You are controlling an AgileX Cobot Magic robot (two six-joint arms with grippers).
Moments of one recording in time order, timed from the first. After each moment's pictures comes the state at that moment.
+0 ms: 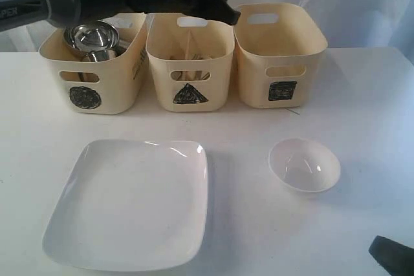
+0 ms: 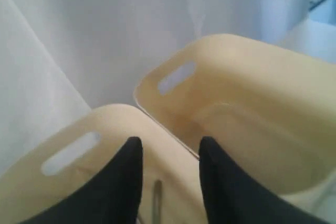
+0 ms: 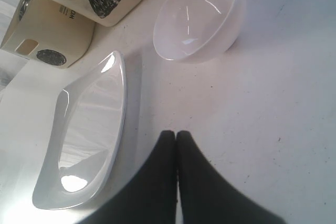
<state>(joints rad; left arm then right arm) -0.61 2.04 -1.83 -0.23 0.16 0.47 0.17 0.20 -0.01 0.68 0.45 0.09</state>
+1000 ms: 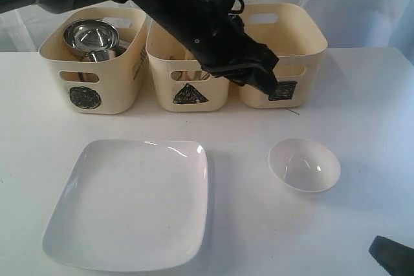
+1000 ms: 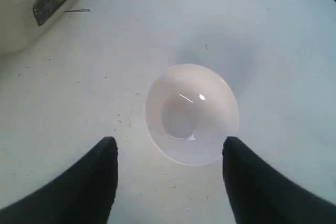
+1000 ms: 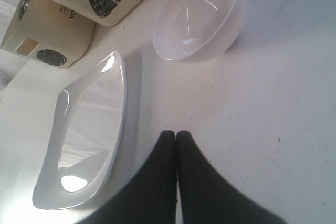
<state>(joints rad) -0.70 1.95 -1.83 -0.57 0.95 0.43 0.17 0.20 -0.01 0.68 0.45 0.09</state>
